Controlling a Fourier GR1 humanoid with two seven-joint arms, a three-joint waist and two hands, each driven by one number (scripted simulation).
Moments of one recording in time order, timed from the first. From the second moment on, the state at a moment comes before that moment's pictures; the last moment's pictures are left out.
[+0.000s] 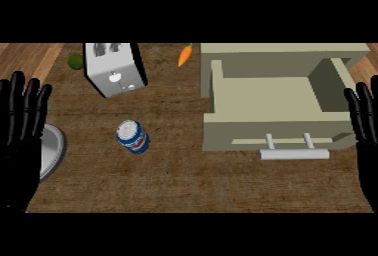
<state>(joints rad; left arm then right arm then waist) -0.04 0.10 0.01 -2.10 -0.02 0.02 0.00 -0.01 -0.11 -0.05 -2.10 0.00 0.04 -0.01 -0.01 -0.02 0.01</state>
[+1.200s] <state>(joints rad) -0.13 0.49 0.18 -1.80 0.62 -0.60 0.28 0.25 -0.09 -0.23 -2.11 -0.13 0.07 0.10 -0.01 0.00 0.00</state>
